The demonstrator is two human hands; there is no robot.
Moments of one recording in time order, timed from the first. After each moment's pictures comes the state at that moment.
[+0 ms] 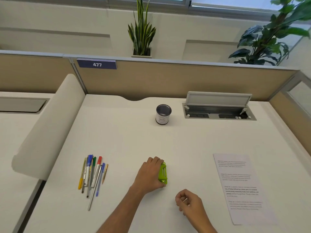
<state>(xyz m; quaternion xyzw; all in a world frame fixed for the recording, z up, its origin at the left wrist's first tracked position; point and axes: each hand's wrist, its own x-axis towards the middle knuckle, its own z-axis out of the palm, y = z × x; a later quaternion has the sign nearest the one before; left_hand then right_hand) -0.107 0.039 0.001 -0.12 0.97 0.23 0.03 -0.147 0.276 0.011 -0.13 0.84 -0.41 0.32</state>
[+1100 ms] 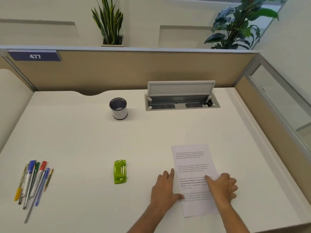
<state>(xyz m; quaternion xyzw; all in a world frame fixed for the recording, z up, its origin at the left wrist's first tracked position) -0.223 0.292 -0.017 -0.19 0.91 0.32 0.17 -0.354 0.477 -0.013 0.19 0.95 -0.19 0.14</state>
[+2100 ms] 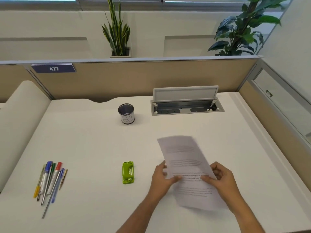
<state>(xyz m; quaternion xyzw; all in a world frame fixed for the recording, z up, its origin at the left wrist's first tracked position) -0.220 0.253 0.005 -0.31 0.70 0.64 -0.01 -0.330 0.472 0.085 -0.07 0.79 -0.57 0.24</state>
